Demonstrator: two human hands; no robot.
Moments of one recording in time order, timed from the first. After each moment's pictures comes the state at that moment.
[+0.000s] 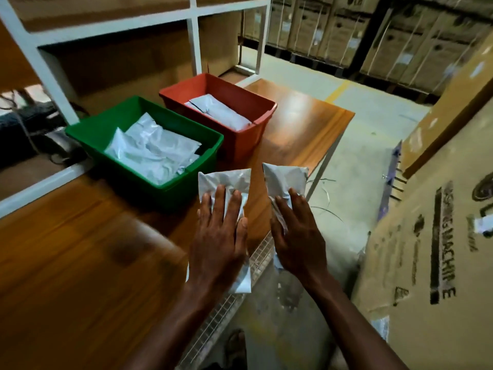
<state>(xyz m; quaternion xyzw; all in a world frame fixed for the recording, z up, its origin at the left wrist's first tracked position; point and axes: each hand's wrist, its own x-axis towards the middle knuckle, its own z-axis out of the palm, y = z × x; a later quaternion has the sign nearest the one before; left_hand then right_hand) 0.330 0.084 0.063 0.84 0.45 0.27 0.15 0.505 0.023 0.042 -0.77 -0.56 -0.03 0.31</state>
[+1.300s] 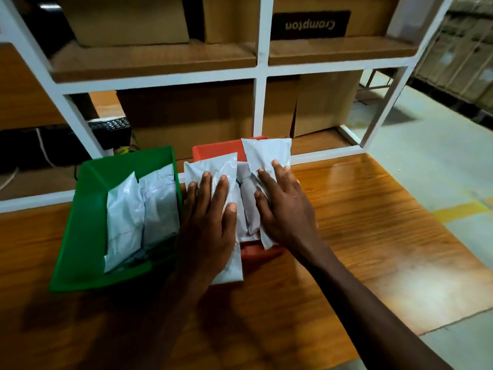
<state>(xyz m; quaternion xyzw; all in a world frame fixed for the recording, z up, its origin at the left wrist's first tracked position) 0.519 0.365 0.111 0.63 0.71 0.32 -0.02 0.682 0.437 0.129 -0.50 -0.82 0.08 0.27</state>
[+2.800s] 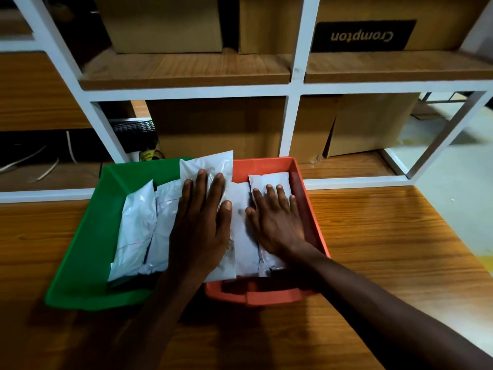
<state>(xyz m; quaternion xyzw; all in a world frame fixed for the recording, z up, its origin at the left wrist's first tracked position) 0.496 0.410 0.128 0.54 0.77 0.33 -0.04 0.633 0.530 0.088 -0.44 -0.89 0.10 0.09</state>
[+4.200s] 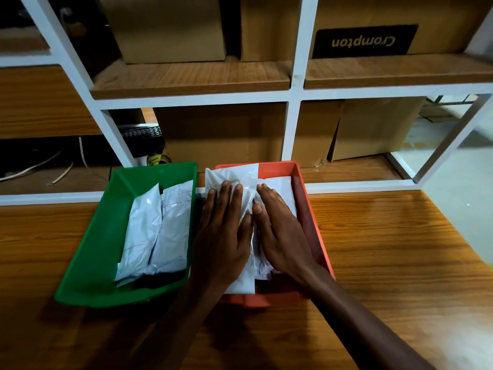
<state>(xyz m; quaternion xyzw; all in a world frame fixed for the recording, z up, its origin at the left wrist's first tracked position) 0.529 0.415 0.119 0.59 0.74 0.31 -0.10 0.653 0.489 0.125 -0.35 -0.81 0.34 0.33</state>
